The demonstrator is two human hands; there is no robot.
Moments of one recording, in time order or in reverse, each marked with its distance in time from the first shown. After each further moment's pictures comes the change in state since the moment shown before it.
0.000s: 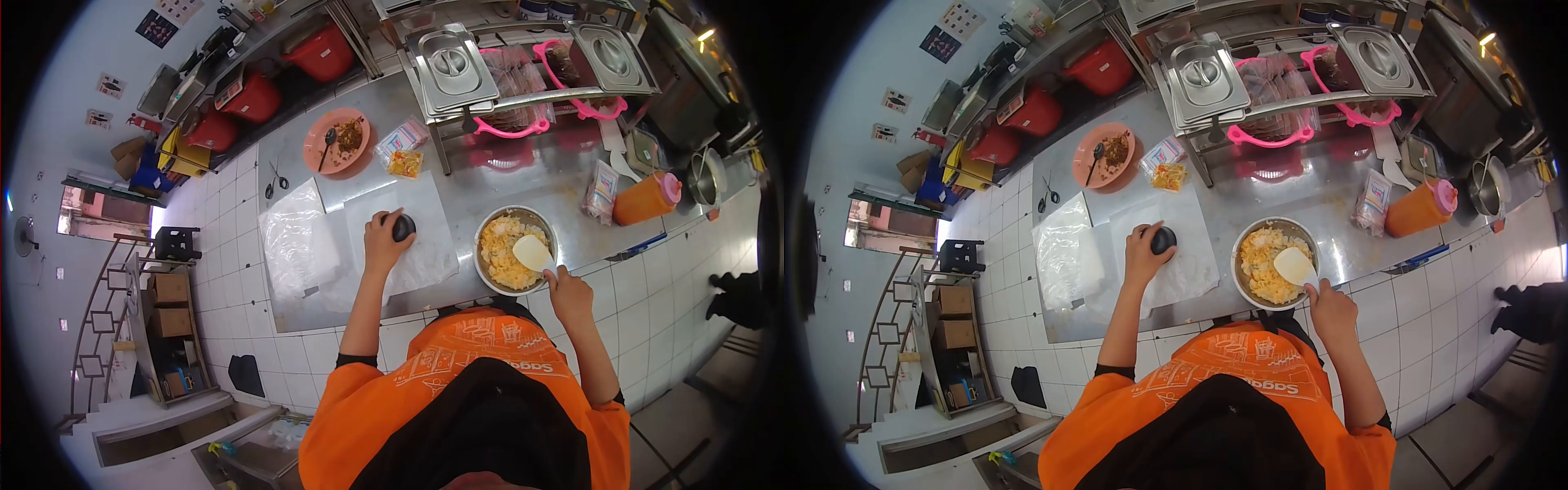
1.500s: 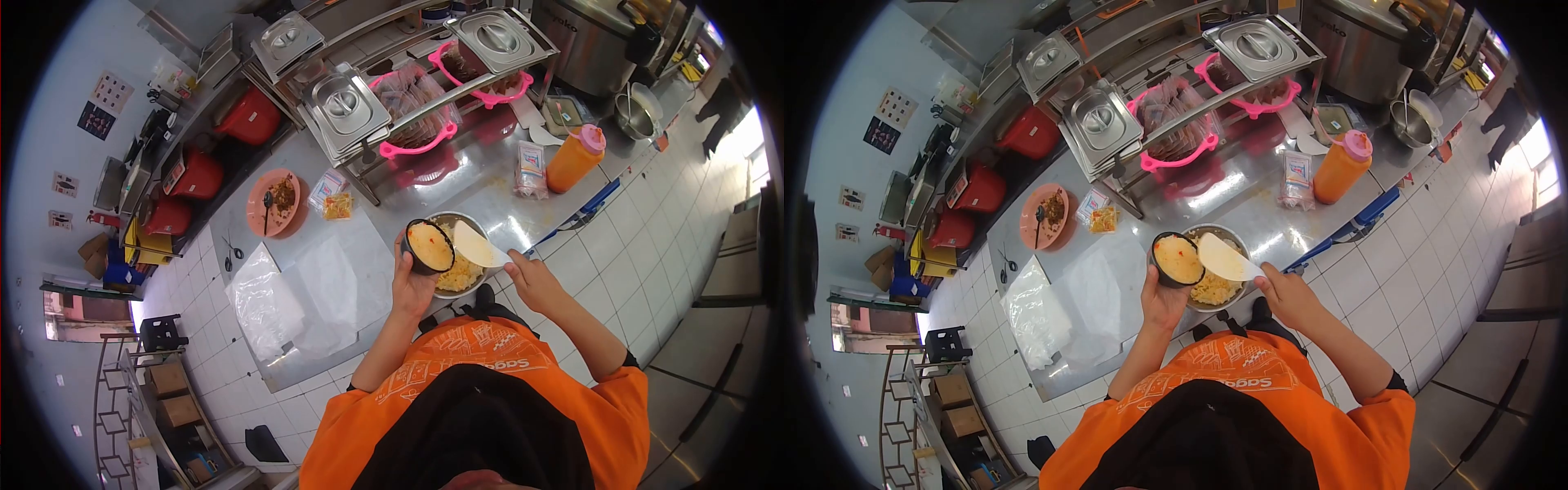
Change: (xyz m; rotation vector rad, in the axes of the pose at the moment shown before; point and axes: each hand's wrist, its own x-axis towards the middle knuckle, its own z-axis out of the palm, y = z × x) left_hand -0.046 0.172 0.043 -1.994 -0.447 -0.308; right_hand -0.023 0.015 -0.045 0.511 -0.072 -0.123
